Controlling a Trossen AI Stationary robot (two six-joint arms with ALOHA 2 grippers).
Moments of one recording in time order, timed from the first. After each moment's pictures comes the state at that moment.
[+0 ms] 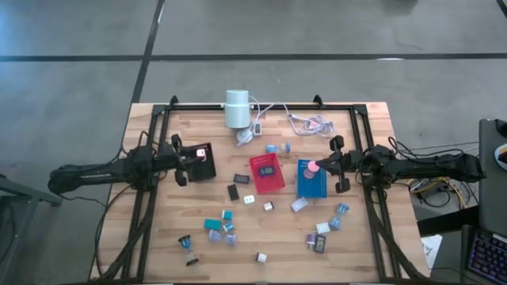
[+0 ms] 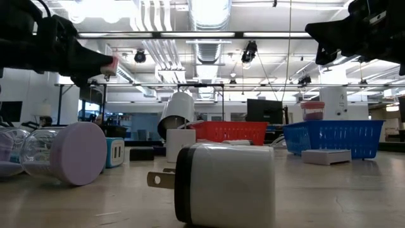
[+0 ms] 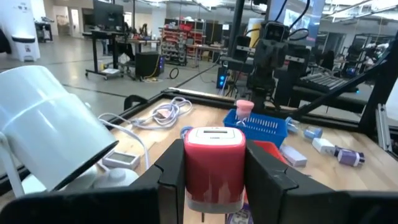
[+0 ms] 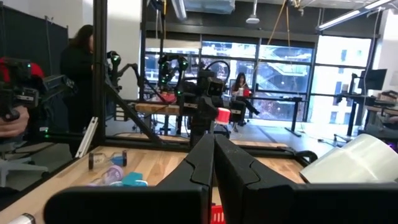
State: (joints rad) left arm 0.16 0.18 0.03 0.14 -0.08 -0.09; right arm -0.11 0.52 0.01 0.73 -0.15 -0.01
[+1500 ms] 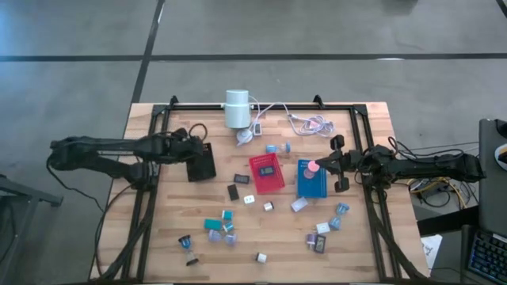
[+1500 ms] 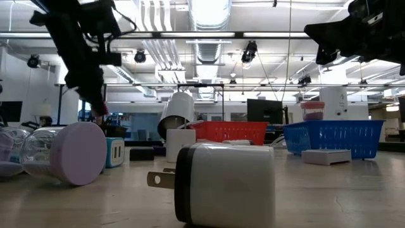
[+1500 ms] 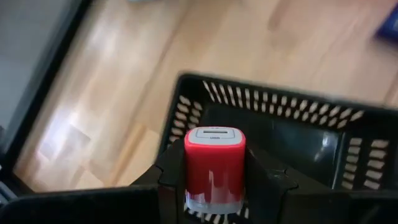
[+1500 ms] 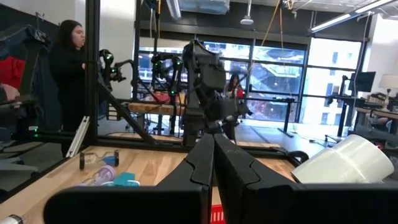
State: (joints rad) left arm 0.17 1.10 0.66 -0.76 -0.38 -0.16; right arm -0.11 0.52 0.01 0.73 -0.13 -0.03
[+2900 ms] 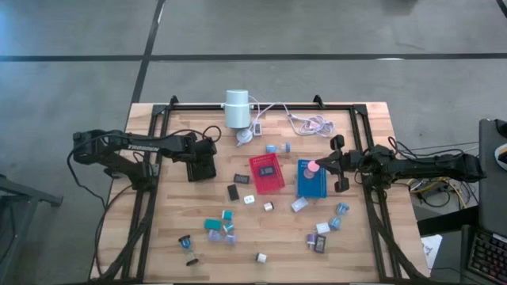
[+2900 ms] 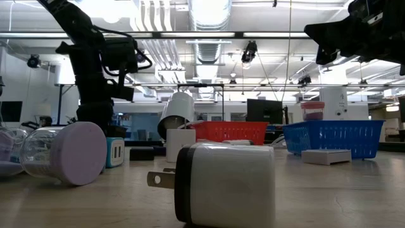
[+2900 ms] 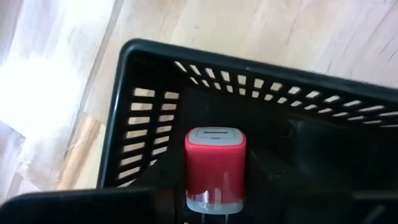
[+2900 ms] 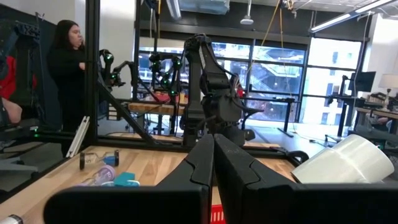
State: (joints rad) left arm 0.28 1.39 0.63 -0.58 -0.28 -0.11; right arm -0.11 0.52 0.01 0.73 -0.13 -0.03
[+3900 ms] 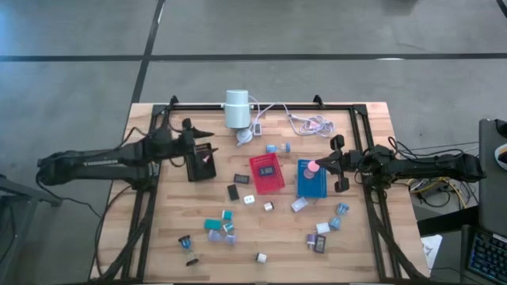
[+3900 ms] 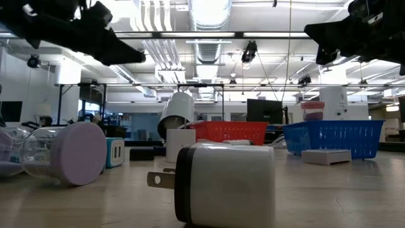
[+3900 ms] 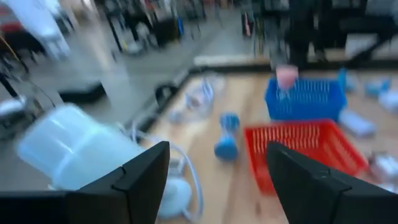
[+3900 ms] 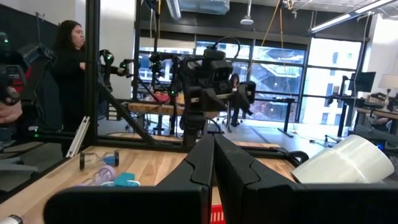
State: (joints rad) left arm 0.27 0.73 0.36 0.17 -0.06 0.17; right arm -0.11 0.52 0.01 0.73 -0.13 -0.03
